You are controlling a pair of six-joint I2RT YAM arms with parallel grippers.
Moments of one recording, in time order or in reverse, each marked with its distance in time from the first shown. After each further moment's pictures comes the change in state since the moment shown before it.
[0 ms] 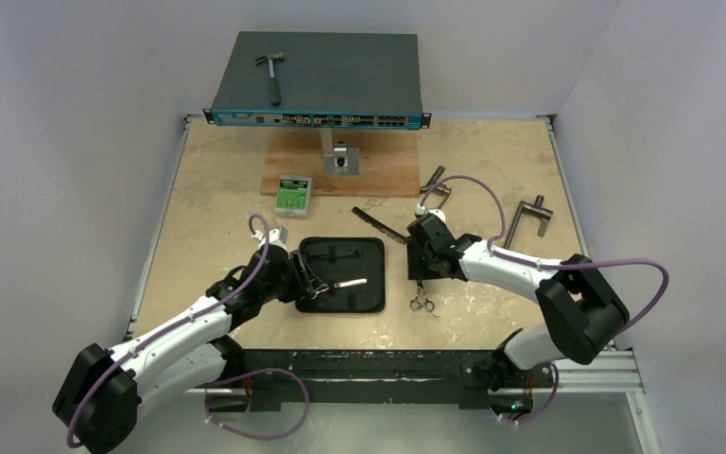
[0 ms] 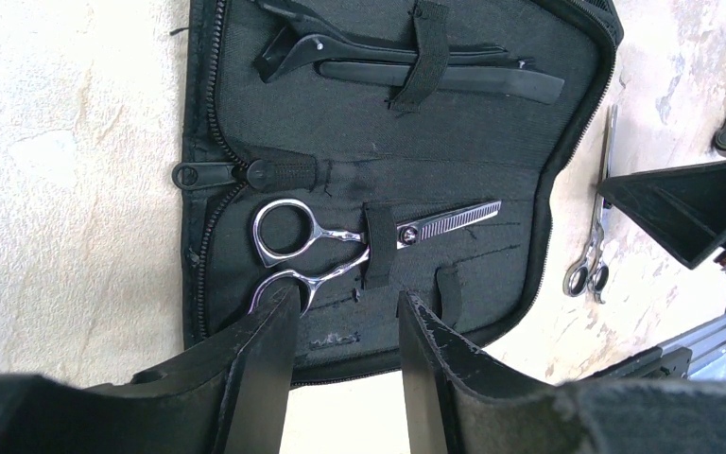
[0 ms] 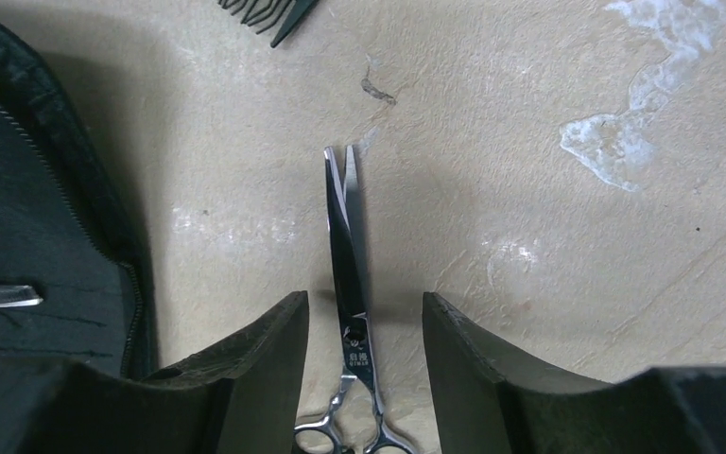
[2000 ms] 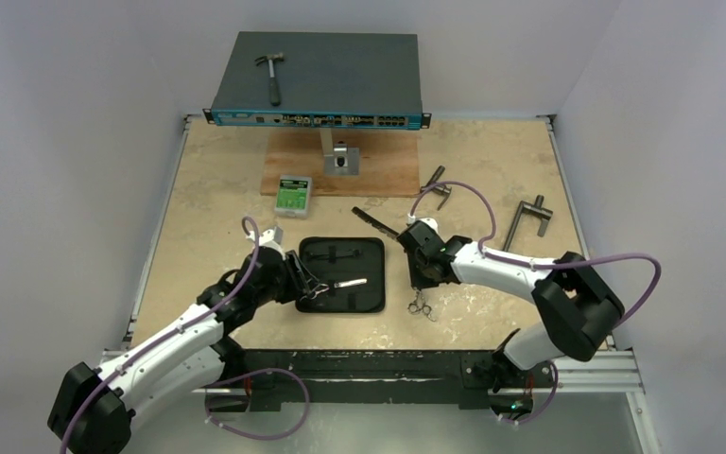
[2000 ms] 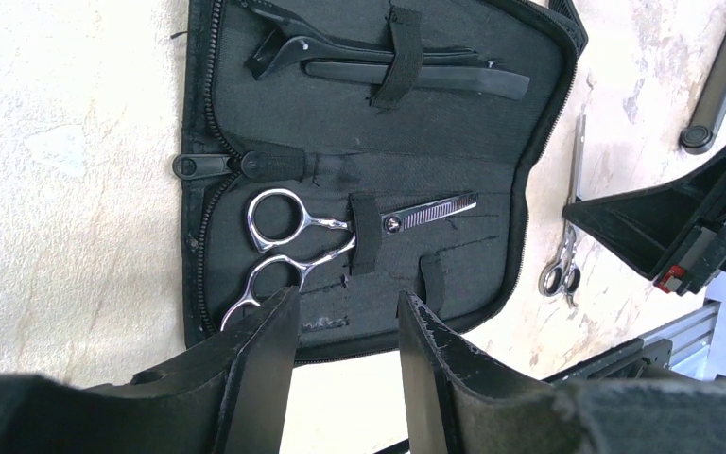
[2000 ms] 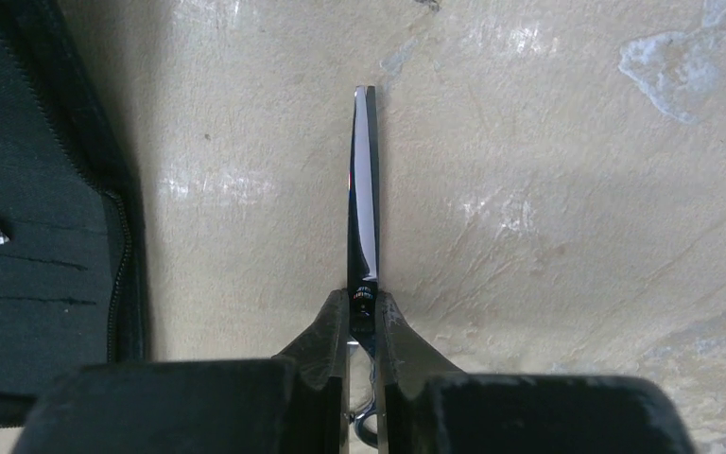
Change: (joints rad) left arm 0.000 -0.105 0.000 -0.059 -0.002 0.000; right arm 0.081 0.044 0.034 -0.103 0.016 0.030
